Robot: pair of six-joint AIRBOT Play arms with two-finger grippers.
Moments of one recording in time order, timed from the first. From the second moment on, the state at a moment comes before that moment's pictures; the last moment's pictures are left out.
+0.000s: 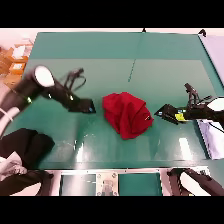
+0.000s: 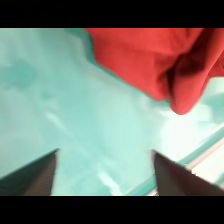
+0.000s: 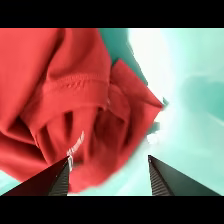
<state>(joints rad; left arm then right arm) -0.32 -1.26 1.03 0.95 -1.19 -1.43 -0.20 -1.02 0.68 -0.94 1.11 1.44</state>
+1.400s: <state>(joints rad) -0.41 -1.46 0.76 0.10 -0.73 -0.82 -0.05 -1.55 0.97 -0.44 1.13 1.14</state>
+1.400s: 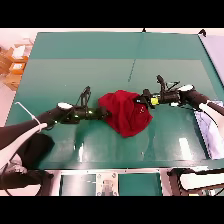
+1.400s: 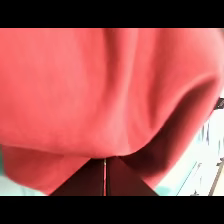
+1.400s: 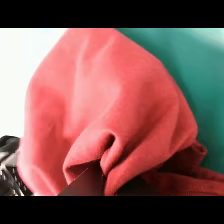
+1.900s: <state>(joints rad) -0.44 -1.46 0.73 0.38 -0.84 -1.09 -0.07 -1.55 0.98 -0.45 1.17 1.14</state>
